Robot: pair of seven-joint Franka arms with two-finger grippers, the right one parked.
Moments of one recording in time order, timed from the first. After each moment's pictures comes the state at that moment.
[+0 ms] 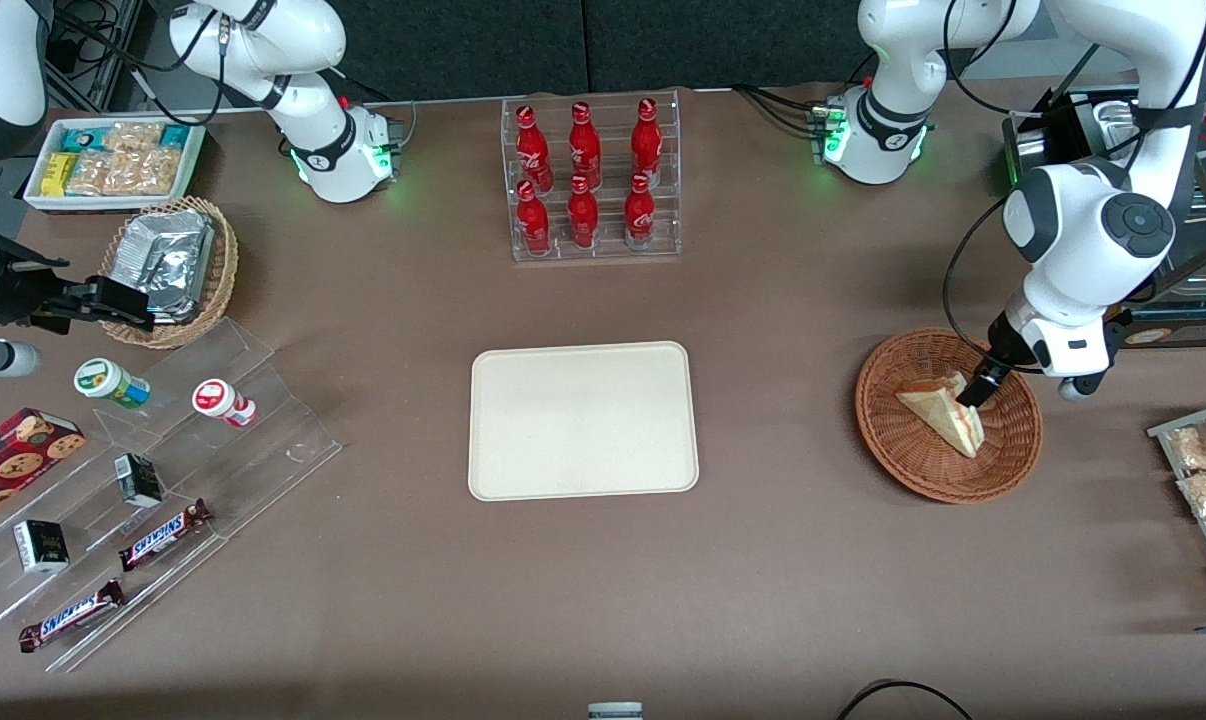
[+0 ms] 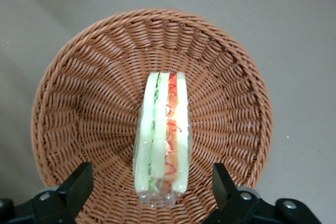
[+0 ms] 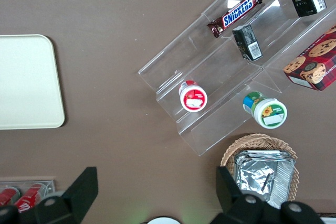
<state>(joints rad) 0.02 0.05 0.01 -2.38 -0.01 2.58 -0.84</state>
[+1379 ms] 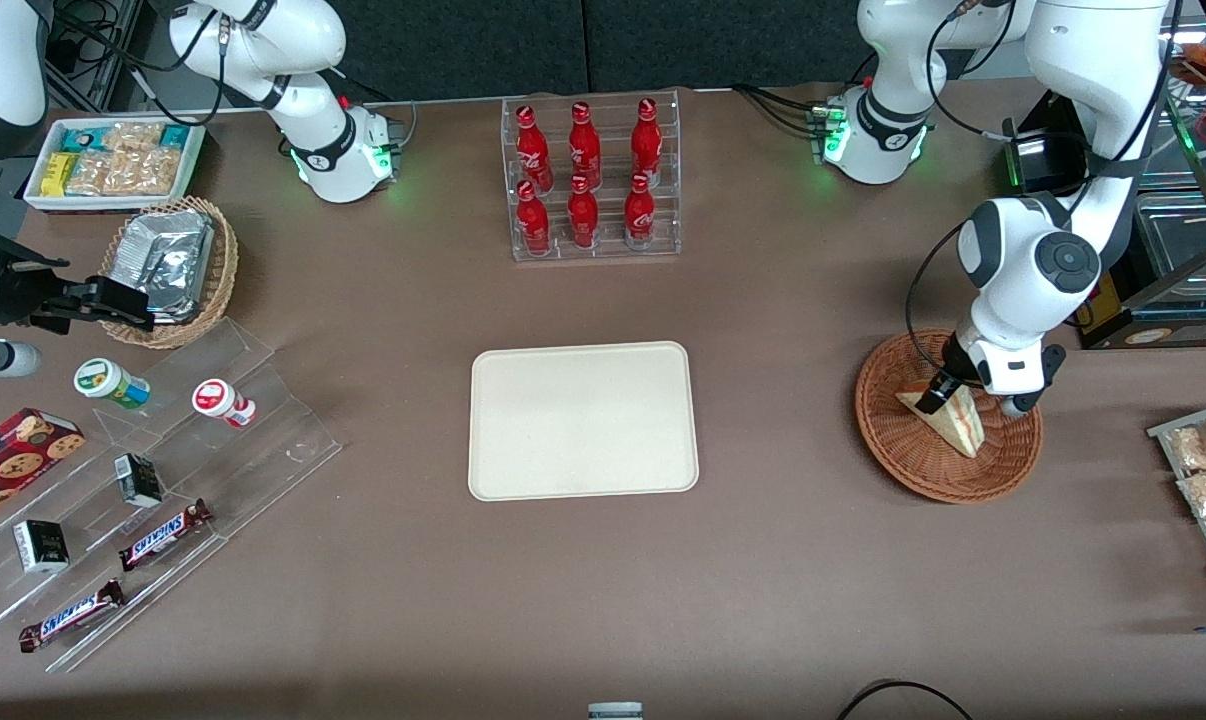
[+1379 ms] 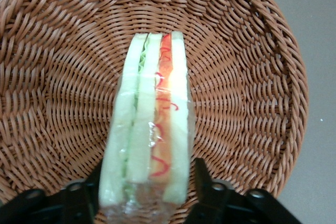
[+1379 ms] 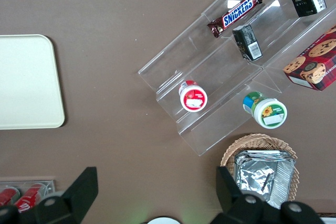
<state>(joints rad) -0.04 0.18 0.01 -2.40 -0.01 2.68 -0.85</state>
